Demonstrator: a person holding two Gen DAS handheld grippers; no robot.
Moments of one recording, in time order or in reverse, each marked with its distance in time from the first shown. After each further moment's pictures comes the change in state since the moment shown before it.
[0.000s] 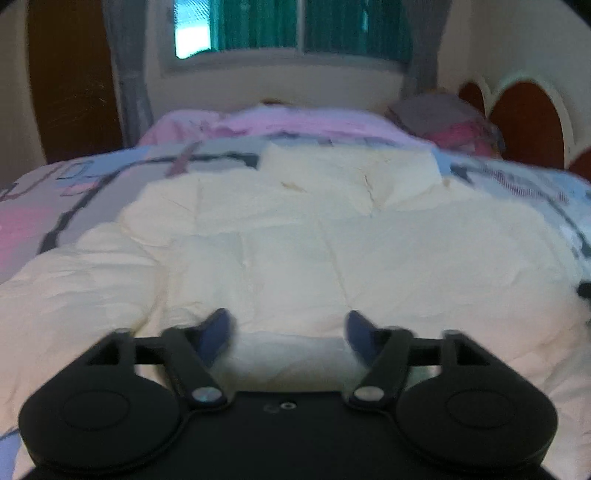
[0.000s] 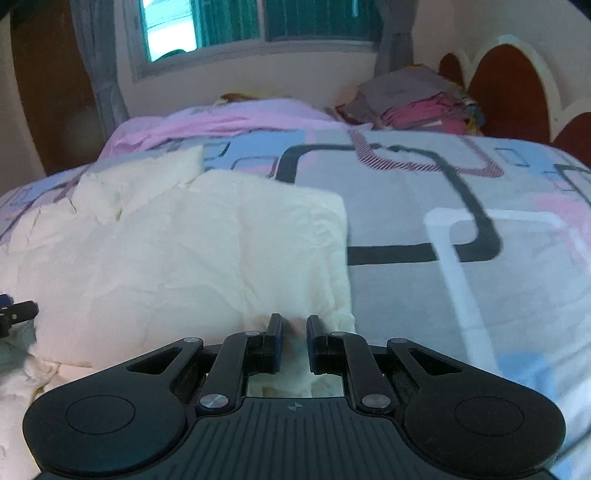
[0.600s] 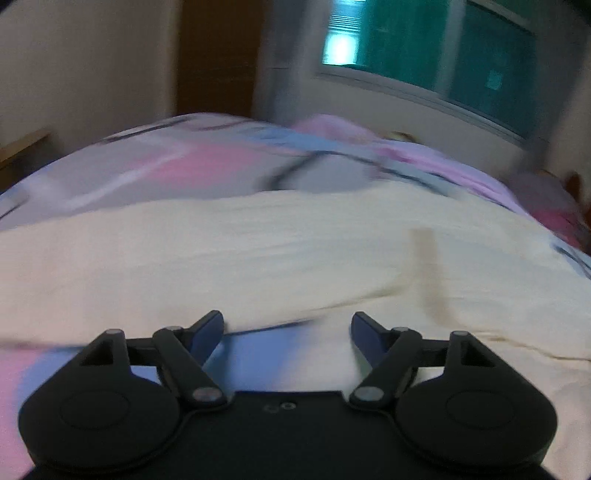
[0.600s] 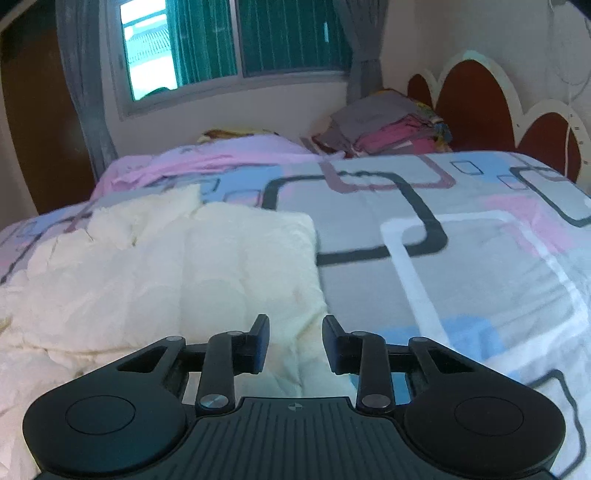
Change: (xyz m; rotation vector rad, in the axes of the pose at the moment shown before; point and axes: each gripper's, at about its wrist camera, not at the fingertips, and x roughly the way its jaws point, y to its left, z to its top) left arm -0.106 0.164 -0.073 -0.373 -0.019 0.271; right arm -0.064 -0.003 -0.019 0.061 -0.062 -0.038
